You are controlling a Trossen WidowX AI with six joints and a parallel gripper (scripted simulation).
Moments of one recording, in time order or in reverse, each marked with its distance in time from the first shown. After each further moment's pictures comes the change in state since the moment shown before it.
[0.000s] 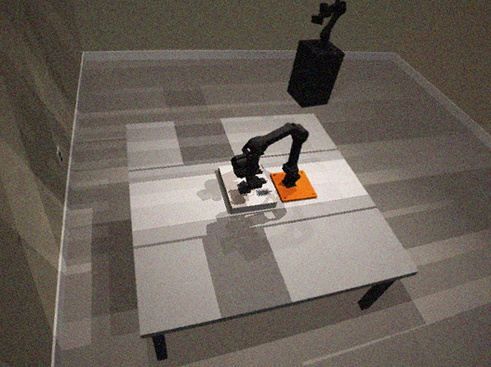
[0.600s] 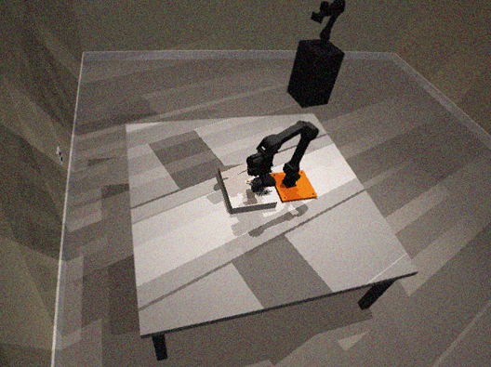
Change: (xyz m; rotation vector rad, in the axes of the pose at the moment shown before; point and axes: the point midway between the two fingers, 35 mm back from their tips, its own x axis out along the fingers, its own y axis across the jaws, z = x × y) arm -0.001 0.002 -0.068 0.005 0.001 0.001
